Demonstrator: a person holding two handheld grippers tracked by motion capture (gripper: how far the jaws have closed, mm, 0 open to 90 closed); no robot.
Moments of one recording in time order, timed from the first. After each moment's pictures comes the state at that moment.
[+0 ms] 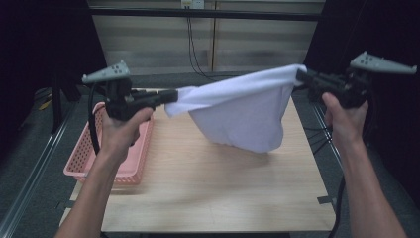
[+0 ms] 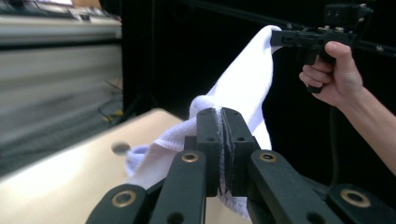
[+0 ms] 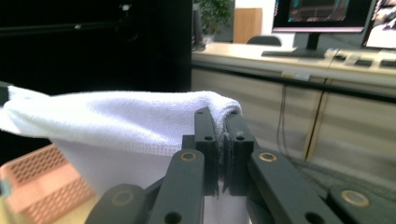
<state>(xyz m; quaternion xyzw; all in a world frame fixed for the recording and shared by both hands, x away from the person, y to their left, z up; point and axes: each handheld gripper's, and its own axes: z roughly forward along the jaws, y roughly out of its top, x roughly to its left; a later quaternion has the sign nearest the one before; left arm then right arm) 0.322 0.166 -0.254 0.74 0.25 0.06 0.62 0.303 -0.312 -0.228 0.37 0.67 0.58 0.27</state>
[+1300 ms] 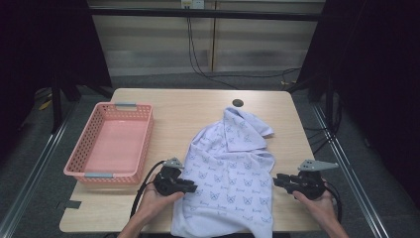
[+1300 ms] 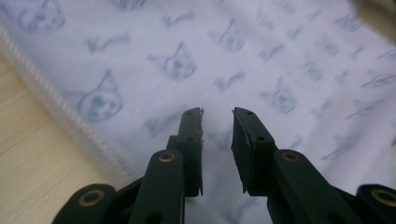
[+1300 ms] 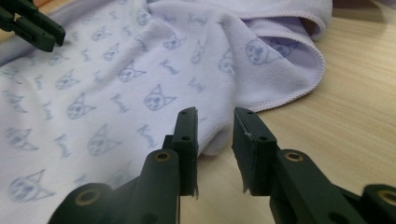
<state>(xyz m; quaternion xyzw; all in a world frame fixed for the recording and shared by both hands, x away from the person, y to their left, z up) 0.295 0.119 -0.499 0.87 0.30 -0.05 0.39 0.233 -0.314 -0.475 0.45 0.78 0.42 0.11</state>
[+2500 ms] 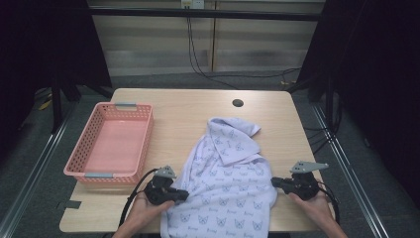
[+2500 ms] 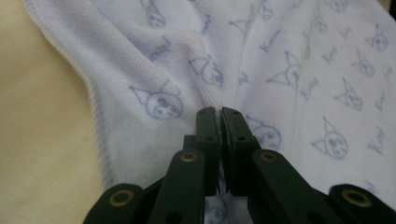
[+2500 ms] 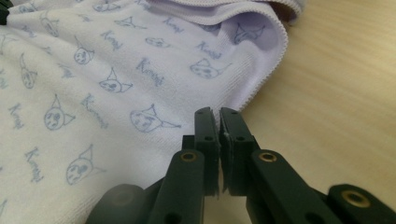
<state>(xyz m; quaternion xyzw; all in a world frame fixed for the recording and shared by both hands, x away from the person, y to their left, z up) 0.261 0.137 -0.495 0.88 0.28 -0.06 0.37 0.233 -0.303 -0.485 0.43 0.81 0.38 0.12</state>
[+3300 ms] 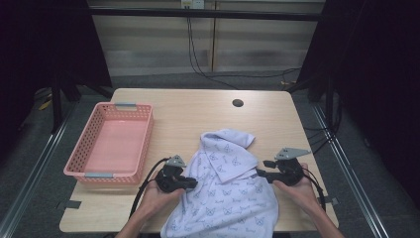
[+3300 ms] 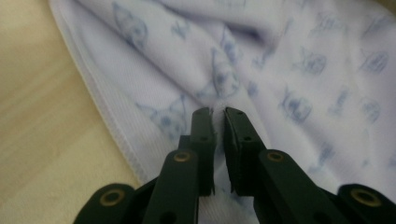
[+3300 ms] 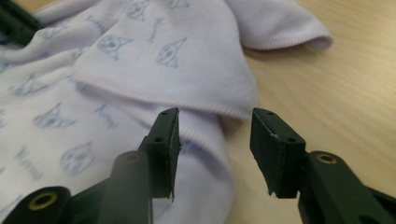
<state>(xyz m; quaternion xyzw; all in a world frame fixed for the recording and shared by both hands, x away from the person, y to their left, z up) 0.301 0.111 -0.499 0.88 0.28 -0.03 0.39 0.277 -0.268 -0.473 0.40 0.82 0.38 0.15</state>
